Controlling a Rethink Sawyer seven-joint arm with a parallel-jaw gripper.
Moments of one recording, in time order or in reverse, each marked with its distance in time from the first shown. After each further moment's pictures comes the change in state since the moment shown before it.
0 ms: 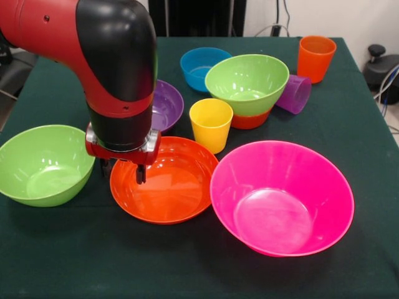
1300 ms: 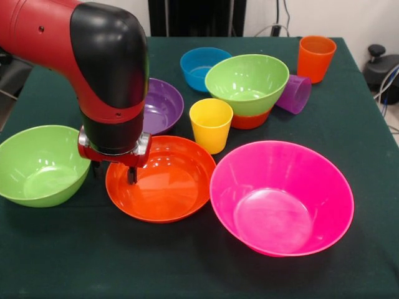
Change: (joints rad) arm -0.018 0.021 0.004 -0.019 -0.043 0.001 0.000
